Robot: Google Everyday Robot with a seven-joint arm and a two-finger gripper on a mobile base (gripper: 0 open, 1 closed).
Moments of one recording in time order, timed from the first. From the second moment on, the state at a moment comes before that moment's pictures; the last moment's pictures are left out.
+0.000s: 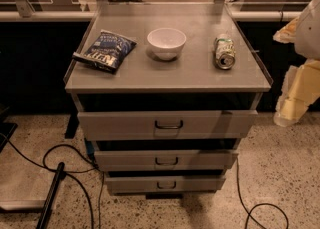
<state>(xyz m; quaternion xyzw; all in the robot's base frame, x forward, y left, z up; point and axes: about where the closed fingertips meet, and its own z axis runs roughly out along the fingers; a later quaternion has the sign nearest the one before) 0.438 -0.217 0.976 -0.60 0.78 -0.03 0.16</state>
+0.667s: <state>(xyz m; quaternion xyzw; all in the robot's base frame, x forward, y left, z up) 0.427 -0.210 0.947 -0.61 0.78 -0.02 0.15</state>
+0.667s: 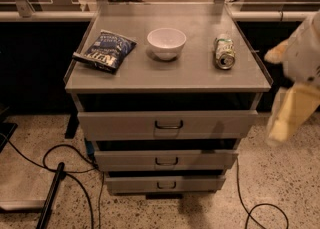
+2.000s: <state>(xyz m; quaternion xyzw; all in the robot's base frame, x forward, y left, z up) 0.389 -0.174 0.828 -0.60 0.79 0.02 0.13</state>
